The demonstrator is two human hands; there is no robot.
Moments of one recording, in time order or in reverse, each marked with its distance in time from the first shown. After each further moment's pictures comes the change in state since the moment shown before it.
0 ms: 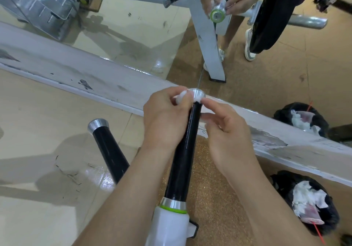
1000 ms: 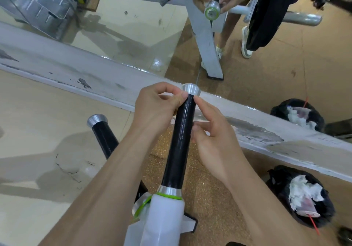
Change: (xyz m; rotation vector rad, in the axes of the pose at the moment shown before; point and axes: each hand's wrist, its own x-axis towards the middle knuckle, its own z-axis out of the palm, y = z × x) left_hand 0.001 -0.003 -0.019 -0.083 -0.142 -0.038; right_hand -0.019 -0.002 -0.001 0.021 -0.191 0.040
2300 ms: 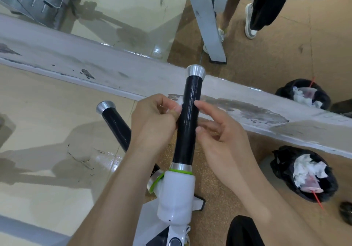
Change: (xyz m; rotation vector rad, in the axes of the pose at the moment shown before) left_hand -0.043 -0.020 -0.014 0.097 0.054 -0.126; right_hand -0.044 -0.003 0.007 0.006 0.071 0.058
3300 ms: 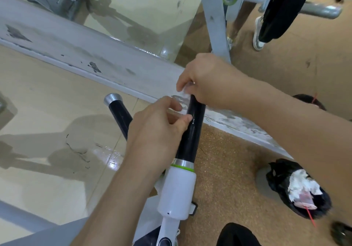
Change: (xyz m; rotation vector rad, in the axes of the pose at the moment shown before) left_hand -0.040 0.009 -0.017 0.397 0.038 0.138; right_hand 0.101 -0.077 -0.004 -1.110 -0.438 -0.448
